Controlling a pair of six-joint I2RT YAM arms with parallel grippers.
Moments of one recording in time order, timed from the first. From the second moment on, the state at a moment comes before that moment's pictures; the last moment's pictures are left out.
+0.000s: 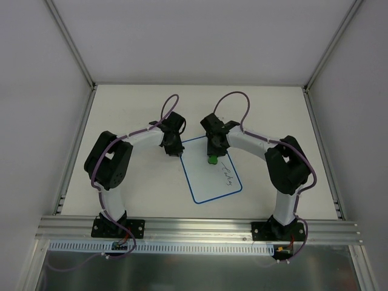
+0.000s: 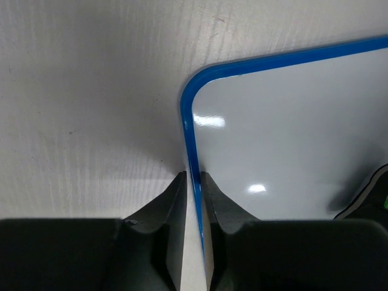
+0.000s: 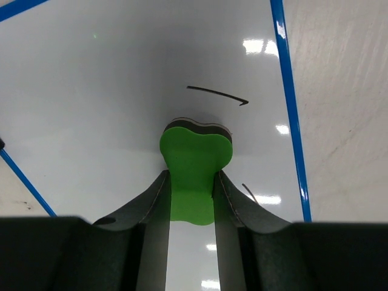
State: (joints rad) left arm -0.55 1.86 1.18 -0.51 -0.05 -0.77; right arm 0.71 1.88 1.32 -0.66 0.20 0.66
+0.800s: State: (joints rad) left arm -0.55 1.86 1.18 -0.49 -0.03 -0.81; right arm 0.69 2.10 1.59 -0.65 0.13 0.54
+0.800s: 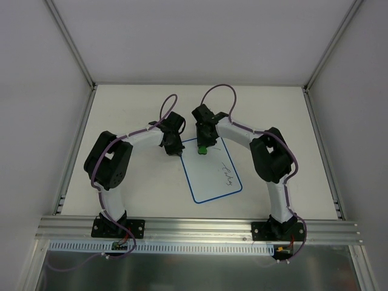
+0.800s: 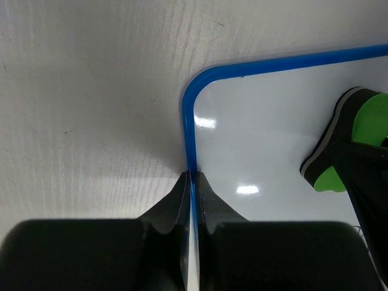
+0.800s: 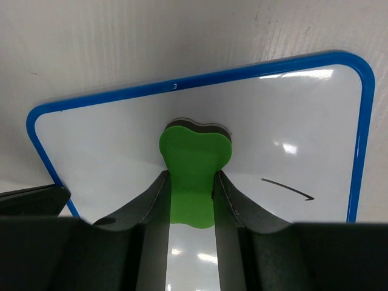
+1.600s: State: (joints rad) left arm -0.53 1.86 1.15 -0.43 0.00 -0.88; right arm 0.50 1.86 1.23 -0.54 0.17 0.54
